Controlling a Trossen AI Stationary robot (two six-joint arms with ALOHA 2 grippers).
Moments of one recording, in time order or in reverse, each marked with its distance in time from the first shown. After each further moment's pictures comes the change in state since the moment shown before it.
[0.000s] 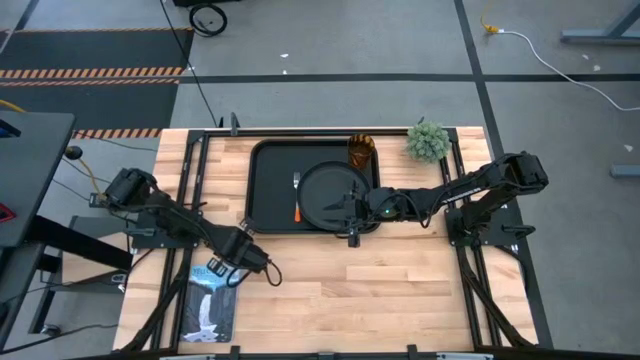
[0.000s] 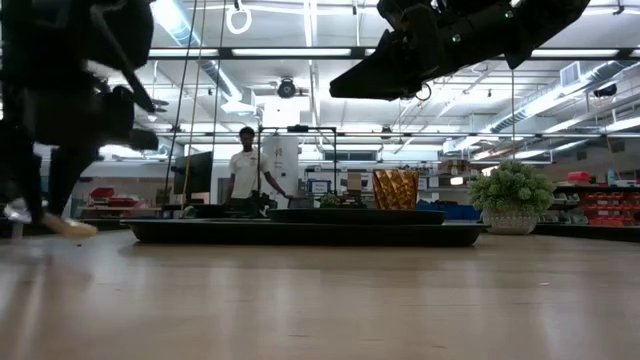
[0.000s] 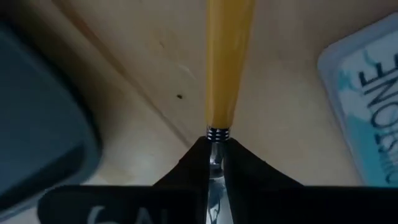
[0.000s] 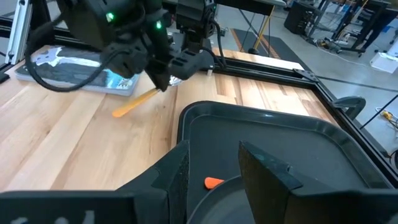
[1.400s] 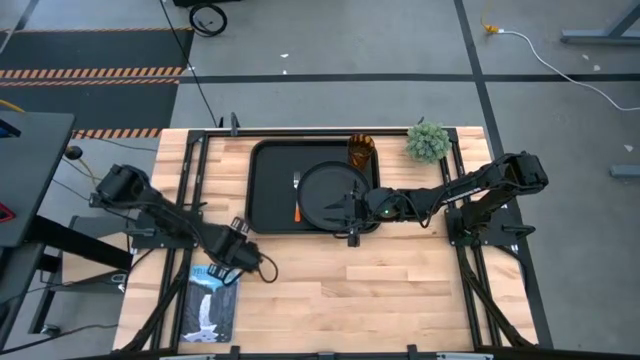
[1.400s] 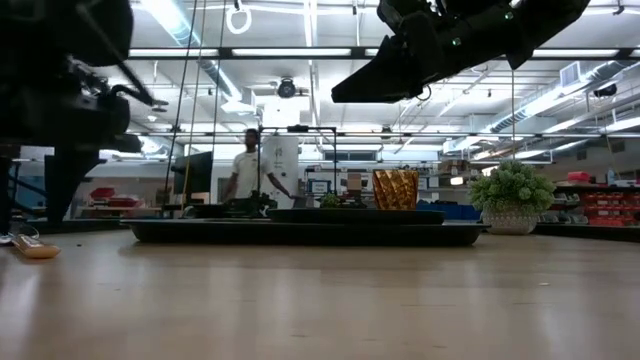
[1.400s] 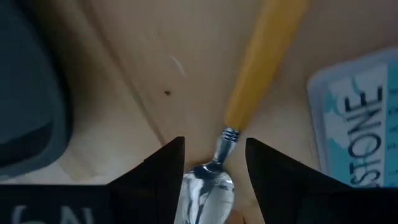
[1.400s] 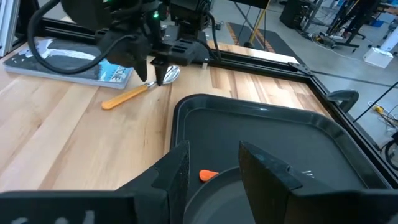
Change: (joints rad) left arm -0.012 -0.085 -0.086 0.095 0.028 -0.214; right arm 0.000 0.000 0.000 -0.022 0.027 0.000
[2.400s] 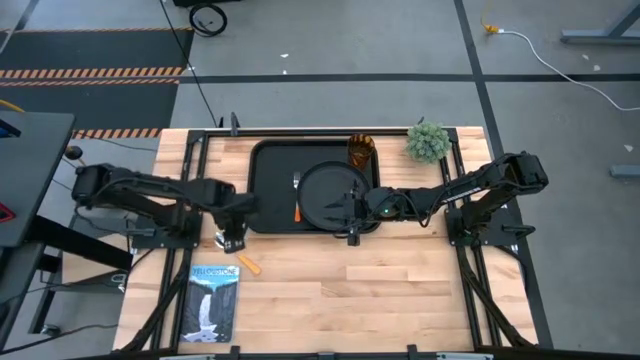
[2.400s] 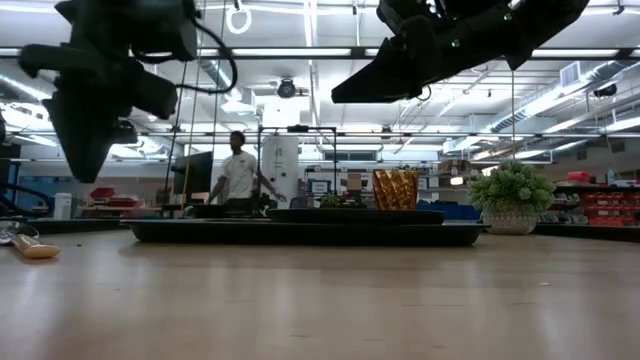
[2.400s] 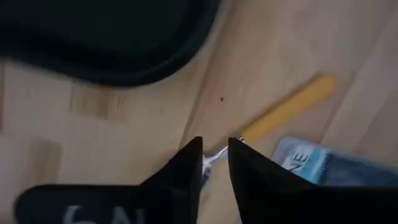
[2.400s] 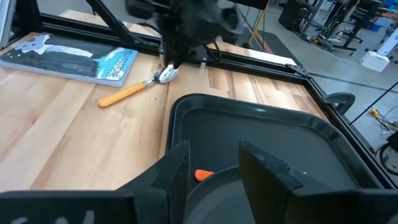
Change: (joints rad) left arm 0.470 -0.270 0.003 -0.066 0.288 -0.262; right arm -0.007 0.000 0.000 0.000 0.000 -0.026
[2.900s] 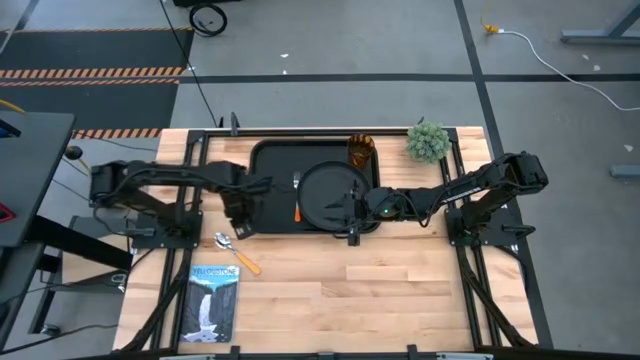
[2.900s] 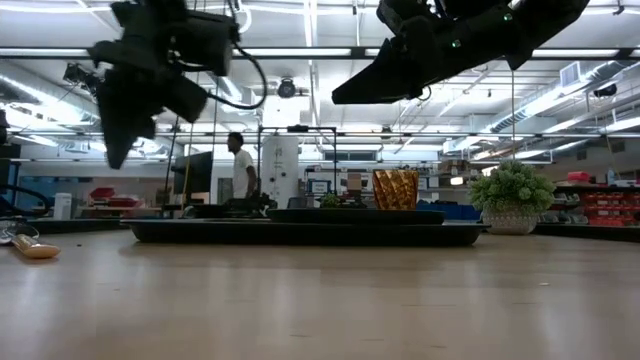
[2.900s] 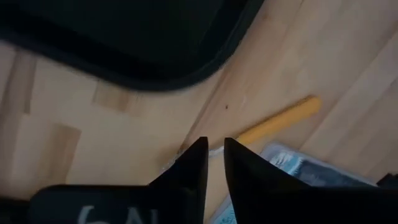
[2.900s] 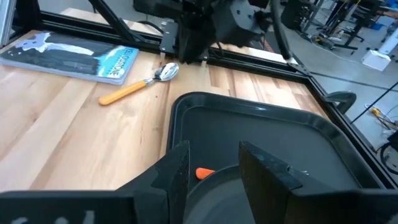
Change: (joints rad) left arm 0.156 0.185 0.205 -0.164 0.064 0.034; right arm 0.000 0.000 0.000 -0.007 0.000 0.000
